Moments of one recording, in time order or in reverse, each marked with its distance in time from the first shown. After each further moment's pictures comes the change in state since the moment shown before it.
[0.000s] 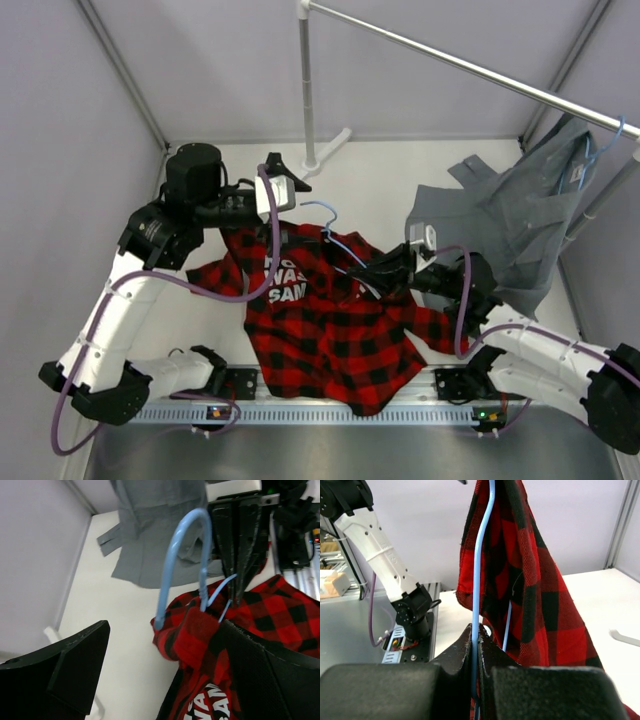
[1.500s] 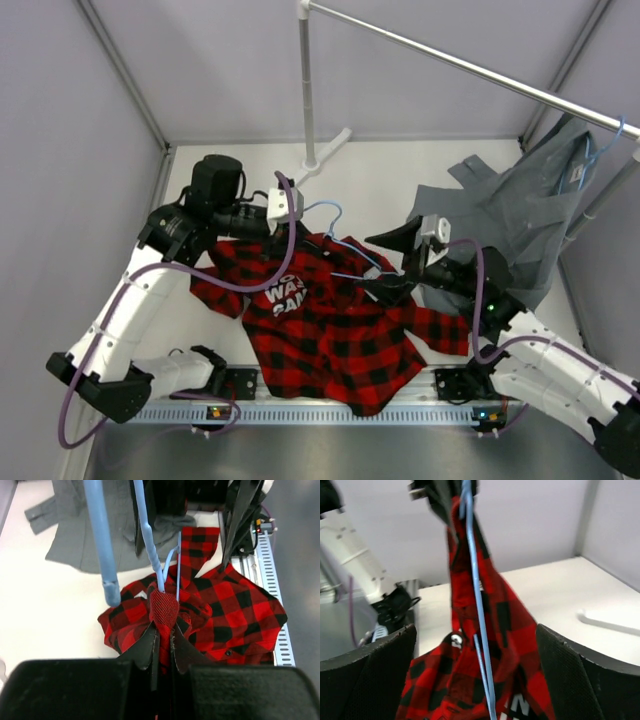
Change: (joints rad) left arm 0.014 0.023 -0.100 -0.102 0.175 -0.006; right arm -0.052 -0.132 0.081 -0.311 0.003 -0.084
